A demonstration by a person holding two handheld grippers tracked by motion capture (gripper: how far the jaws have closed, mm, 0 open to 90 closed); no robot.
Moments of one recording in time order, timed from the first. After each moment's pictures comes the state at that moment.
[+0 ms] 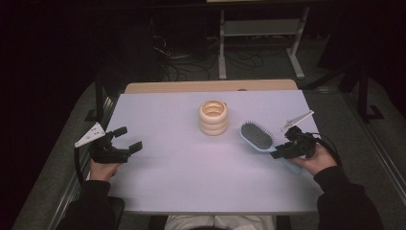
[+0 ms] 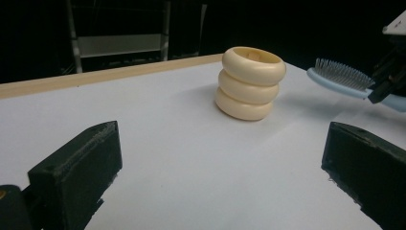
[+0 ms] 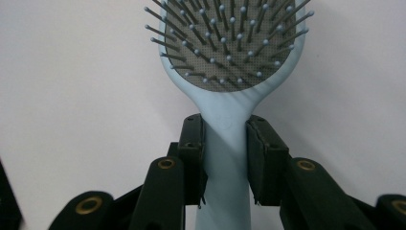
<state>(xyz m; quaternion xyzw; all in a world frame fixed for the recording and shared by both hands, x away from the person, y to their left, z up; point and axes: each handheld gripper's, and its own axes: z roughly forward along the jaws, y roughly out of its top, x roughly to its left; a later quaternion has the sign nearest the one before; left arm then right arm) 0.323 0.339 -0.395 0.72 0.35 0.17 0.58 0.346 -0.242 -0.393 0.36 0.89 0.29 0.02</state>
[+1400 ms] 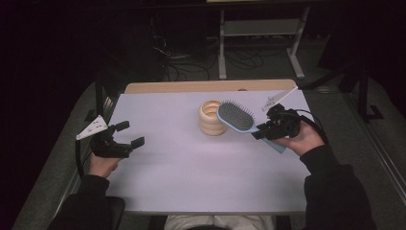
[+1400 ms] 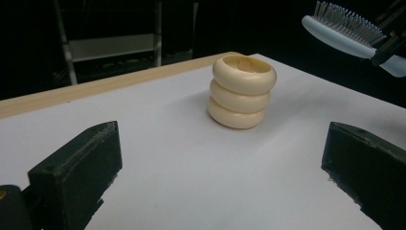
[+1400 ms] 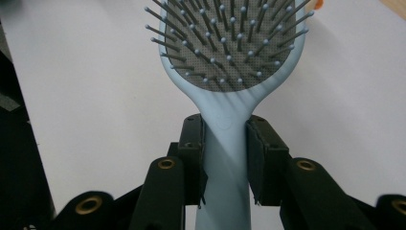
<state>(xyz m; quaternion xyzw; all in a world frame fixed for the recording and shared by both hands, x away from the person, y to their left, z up) 0.332 0.327 -0.370 0.73 0.33 0.17 0.57 0.360 -0.181 -0.313 0.28 0.90 0.32 0.06</state>
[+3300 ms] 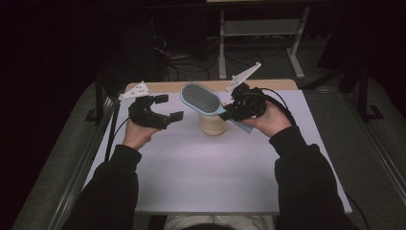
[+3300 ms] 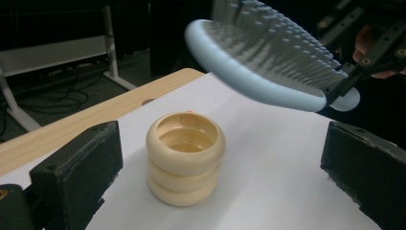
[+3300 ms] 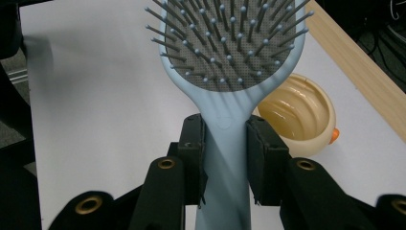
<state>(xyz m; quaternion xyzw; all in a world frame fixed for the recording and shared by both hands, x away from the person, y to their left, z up) 0.384 0.214 -0.307 0.77 0.26 0.12 0.57 0.387 -0.097 -0.266 0.21 0.91 0.36 0.09</state>
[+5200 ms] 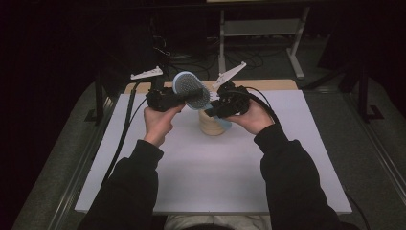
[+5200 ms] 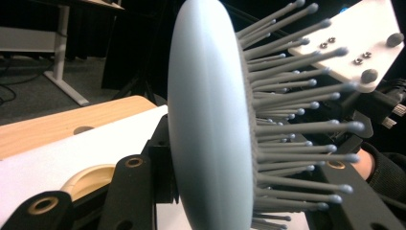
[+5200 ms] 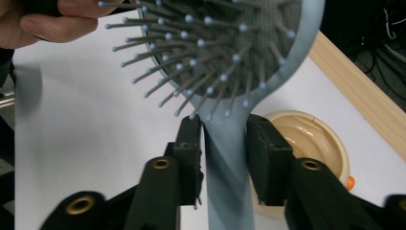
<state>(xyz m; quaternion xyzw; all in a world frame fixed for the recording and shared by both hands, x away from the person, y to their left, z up) 0.406 0.175 -0.279 0.70 0.31 0.00 0.65 0.404 -0.067 -0.277 0.21 0.89 0.39 0.09</state>
